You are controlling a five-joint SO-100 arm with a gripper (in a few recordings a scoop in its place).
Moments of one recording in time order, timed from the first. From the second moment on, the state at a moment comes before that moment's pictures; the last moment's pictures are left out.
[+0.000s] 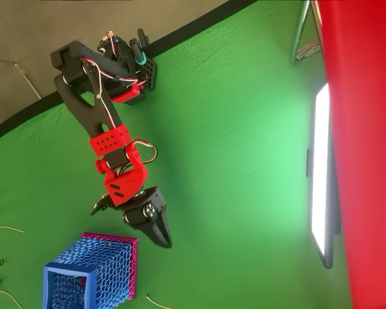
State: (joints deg) arm -0.3 102.3 121.7 -3.8 7.3
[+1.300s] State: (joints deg) arm -1.8 189.8 176.2 45.0 -3.1
